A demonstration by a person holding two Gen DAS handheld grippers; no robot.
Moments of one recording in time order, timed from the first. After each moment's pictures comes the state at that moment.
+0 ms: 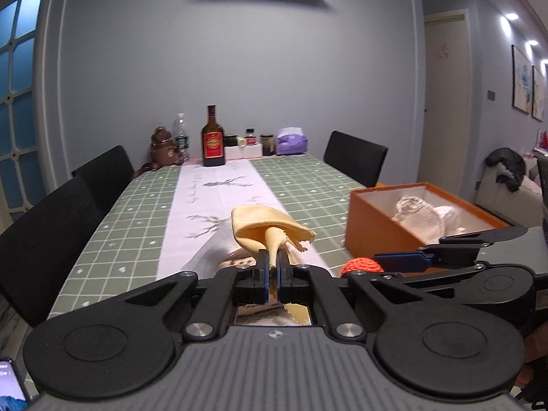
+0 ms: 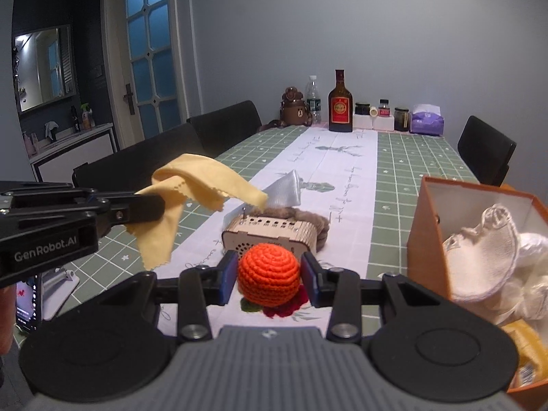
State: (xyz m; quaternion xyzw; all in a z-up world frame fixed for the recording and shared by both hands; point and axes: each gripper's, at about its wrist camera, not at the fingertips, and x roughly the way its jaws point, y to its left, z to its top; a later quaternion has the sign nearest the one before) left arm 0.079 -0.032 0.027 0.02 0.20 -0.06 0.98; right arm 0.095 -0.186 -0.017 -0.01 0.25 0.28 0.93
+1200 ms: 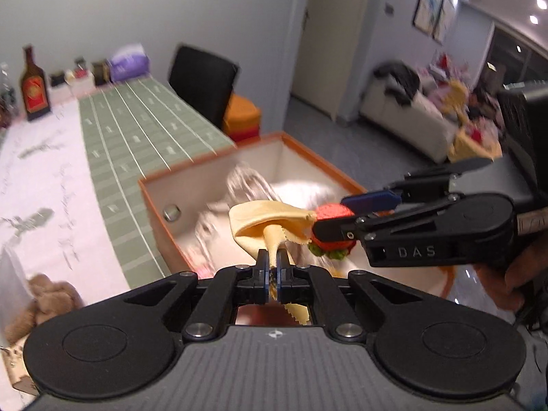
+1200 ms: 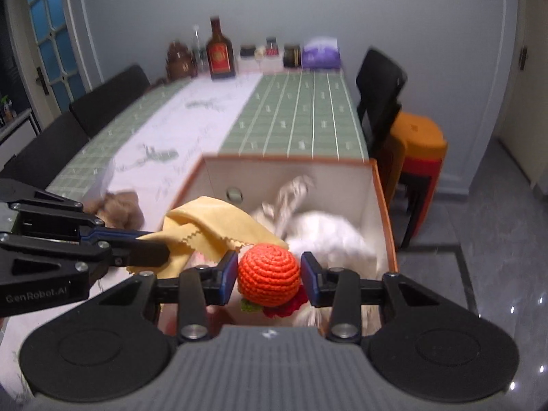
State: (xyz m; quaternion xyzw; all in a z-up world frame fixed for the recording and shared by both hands) left arm 0.242 -0.197 0.007 0.04 0.40 -0.29 0.87; right arm 0.230 -0.382 0.005 -0.01 0.40 0.16 0.90
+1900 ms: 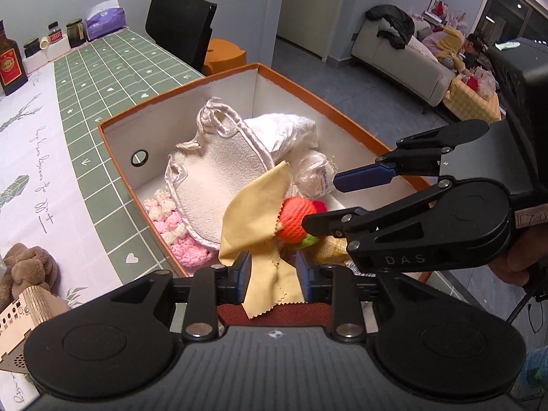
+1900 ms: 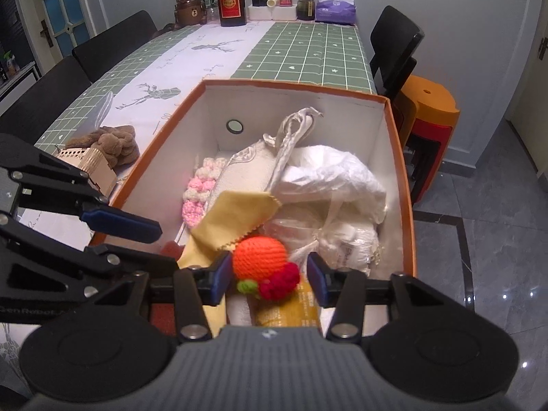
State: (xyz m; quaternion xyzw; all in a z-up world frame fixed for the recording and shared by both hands) left arm 0.238 -0.224 -0.009 0.08 0.46 -0.29 0.84; right arm 0.221 -0.379 -0.027 -0.05 0.45 0.17 0.88
